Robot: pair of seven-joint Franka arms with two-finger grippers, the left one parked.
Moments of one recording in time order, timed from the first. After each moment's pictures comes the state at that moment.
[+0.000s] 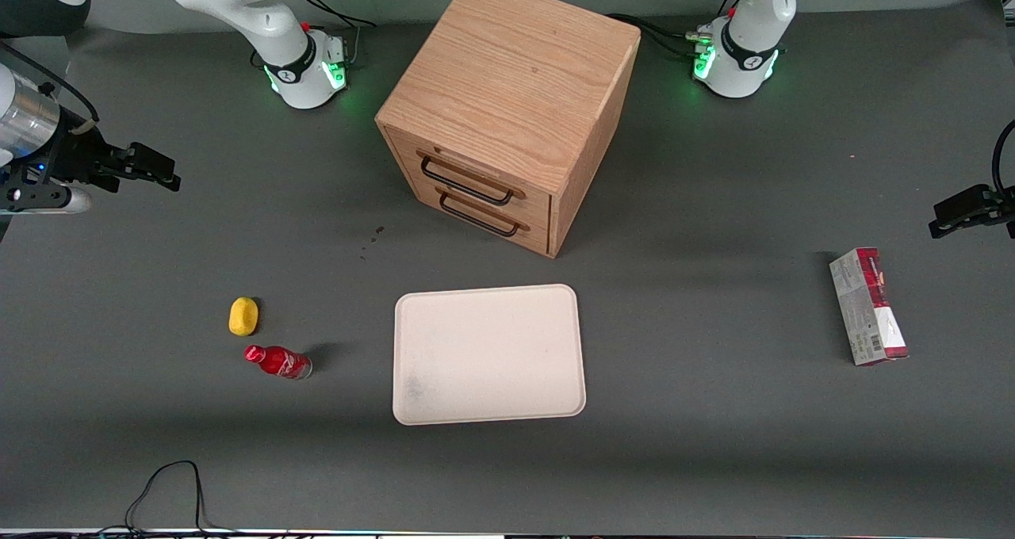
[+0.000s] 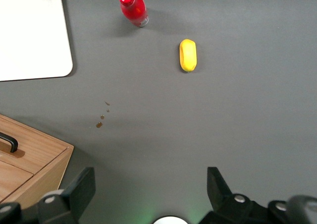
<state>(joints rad) 0.22 -0.11 -0.20 -1.78 -0.01 1.59 0.06</state>
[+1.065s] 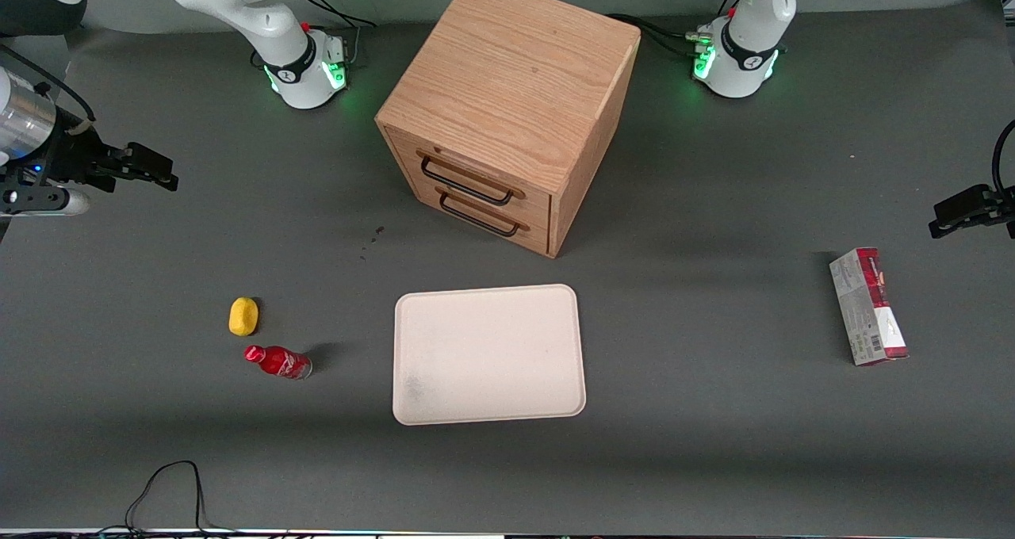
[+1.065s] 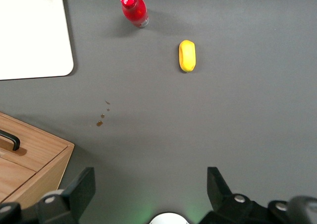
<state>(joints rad) 0.22 -0.07 -0.19 -1.70 -0.01 1.52 0.06</state>
